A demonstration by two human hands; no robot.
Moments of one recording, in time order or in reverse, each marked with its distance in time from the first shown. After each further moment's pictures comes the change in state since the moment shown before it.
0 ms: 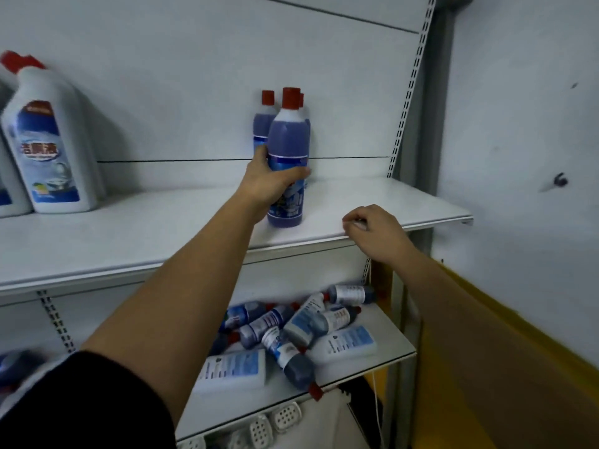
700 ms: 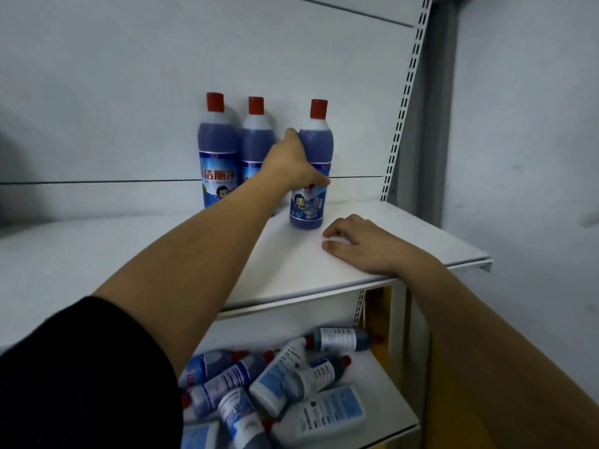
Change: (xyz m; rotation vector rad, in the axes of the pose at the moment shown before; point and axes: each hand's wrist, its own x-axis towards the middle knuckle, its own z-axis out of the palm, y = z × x) left_hand 0.147 0.005 0.112 0.702 0.007 0.140; right_hand 0.114 0.084 -0.008 -0.173 -0.315 -0.094
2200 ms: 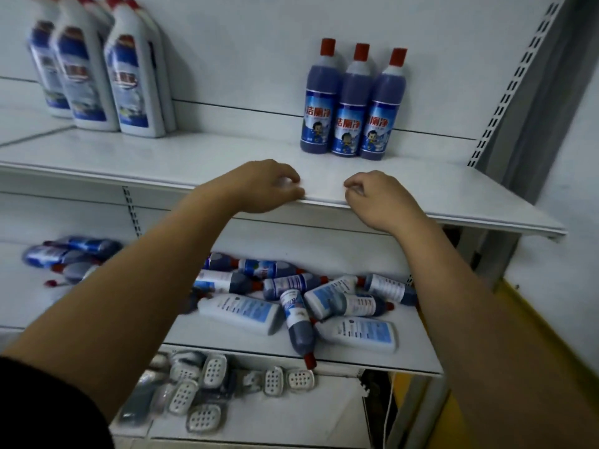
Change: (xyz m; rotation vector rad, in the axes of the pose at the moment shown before) left_hand -0.223 -0.073 -0.084 0.488 -0.185 -0.129; right_hand -0.060 -0.091 0.027 0.094 0.119 -0.216
